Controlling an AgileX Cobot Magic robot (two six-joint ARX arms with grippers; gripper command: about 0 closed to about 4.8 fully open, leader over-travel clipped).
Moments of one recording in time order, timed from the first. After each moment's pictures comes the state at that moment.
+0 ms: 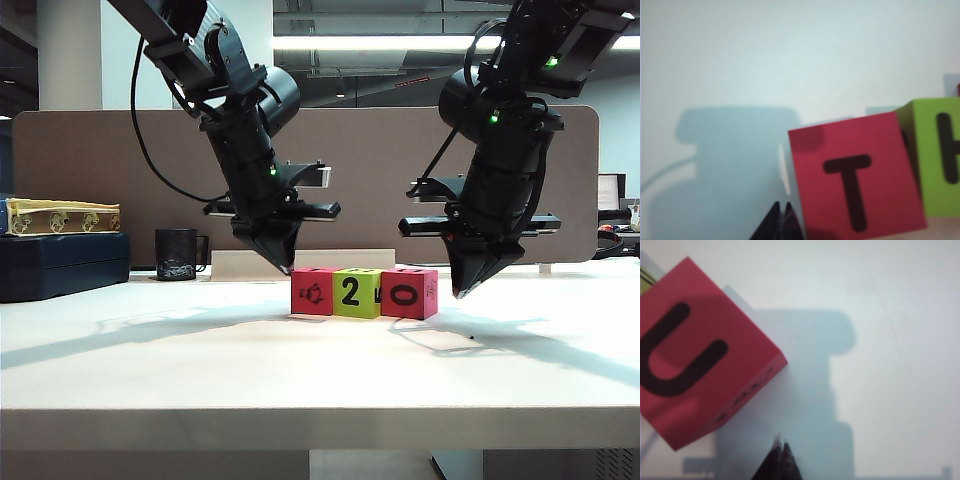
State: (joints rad) left arm -0.49 2.15 1.76 -0.51 -0.04 0.08; right arm 0.35 1.90 1.29 -0.36 0.05 0.06
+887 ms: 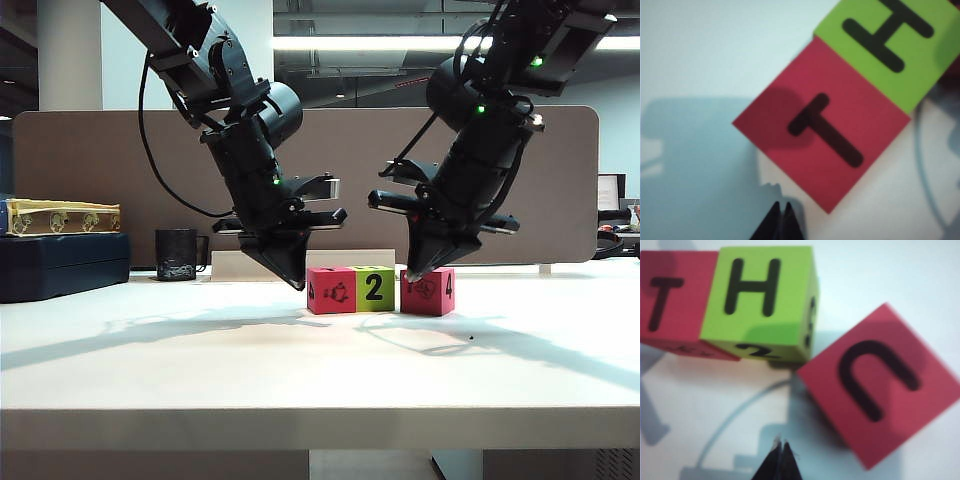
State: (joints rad) left arm -0.49 2.17 1.76 -0.54 0.07 0.09; right arm 0.37 1.92 1.34 -0.29 -0.12 0.10
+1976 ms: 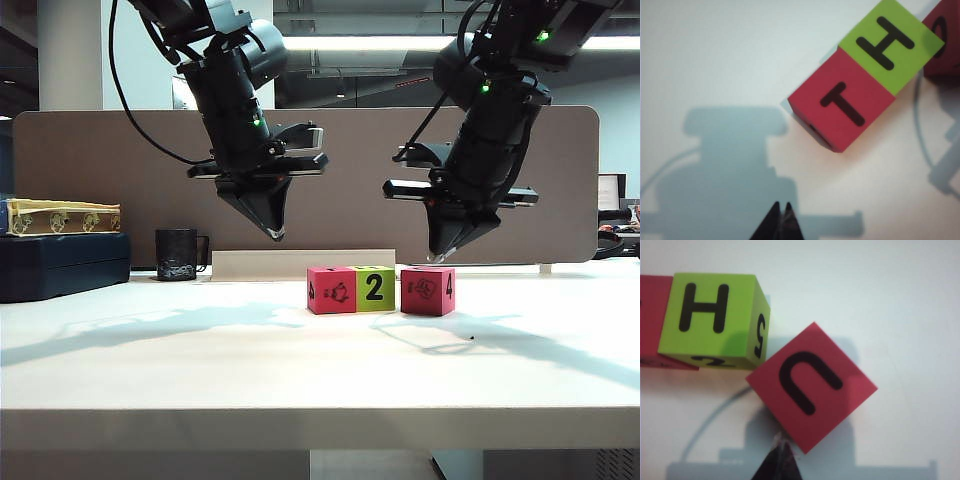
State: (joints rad) left arm -0.49 2.03 1.77 -0.68 0.00 0.10; right arm 0.36 1.88 1.37 -0.35 -0.01 0.07
